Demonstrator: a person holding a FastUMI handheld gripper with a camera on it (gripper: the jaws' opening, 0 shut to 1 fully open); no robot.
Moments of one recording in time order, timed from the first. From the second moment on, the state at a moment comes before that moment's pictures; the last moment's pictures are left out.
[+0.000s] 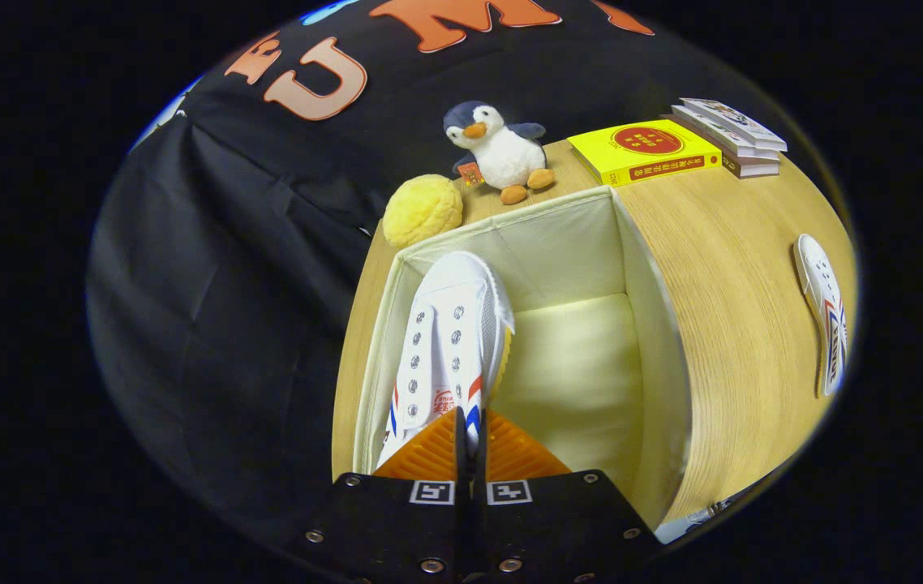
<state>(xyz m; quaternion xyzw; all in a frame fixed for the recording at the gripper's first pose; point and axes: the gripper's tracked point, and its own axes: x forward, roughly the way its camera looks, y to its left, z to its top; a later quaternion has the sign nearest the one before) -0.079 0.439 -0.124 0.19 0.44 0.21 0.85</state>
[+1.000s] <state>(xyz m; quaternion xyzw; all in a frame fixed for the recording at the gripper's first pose) -0.030 0.326 -0.027 0.15 0.33 0.19 0.91</state>
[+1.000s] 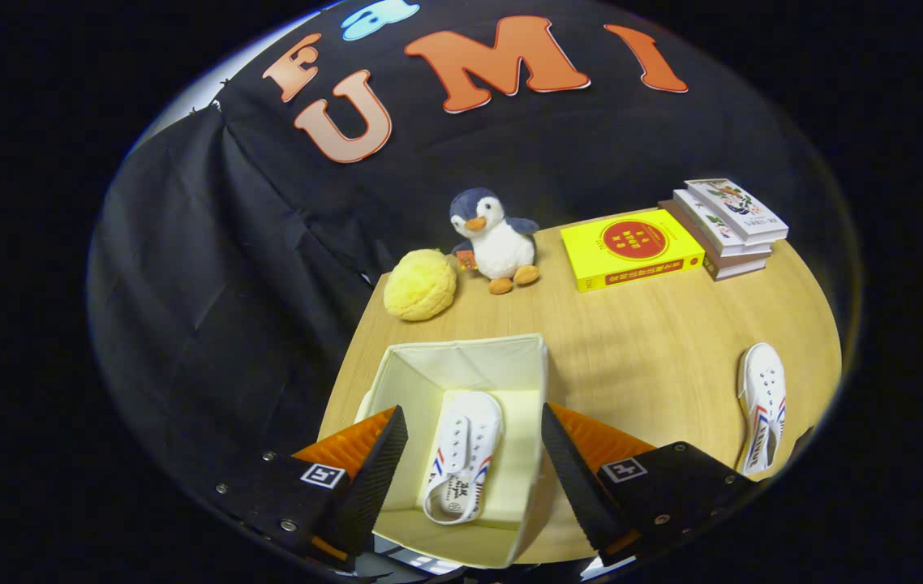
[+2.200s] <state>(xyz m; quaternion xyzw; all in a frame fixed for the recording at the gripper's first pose) -0.032 0.002 -0.212 0.10 0.47 0.03 0.88</state>
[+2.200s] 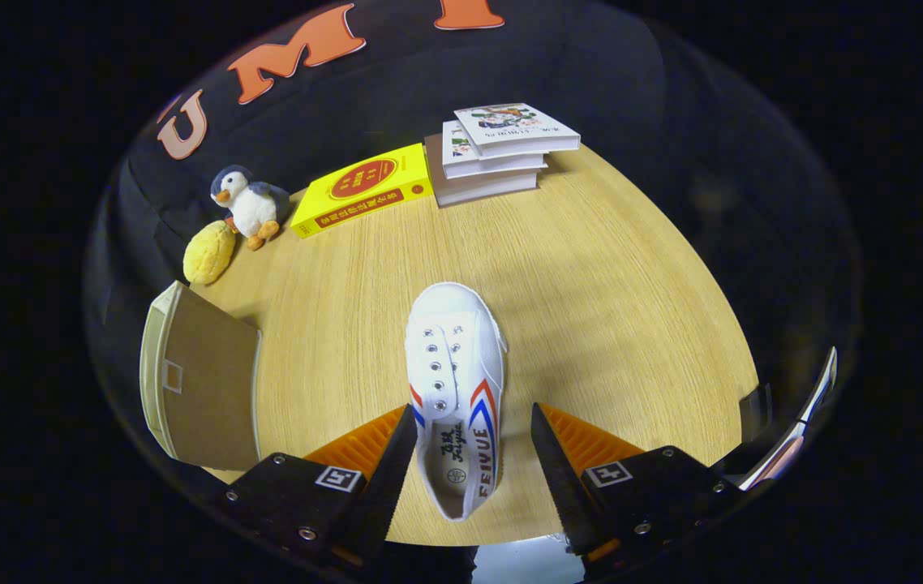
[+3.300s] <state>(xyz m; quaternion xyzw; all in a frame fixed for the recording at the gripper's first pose) -0.015 0.012 -0.256 0.15 0.47 0.04 0.87</state>
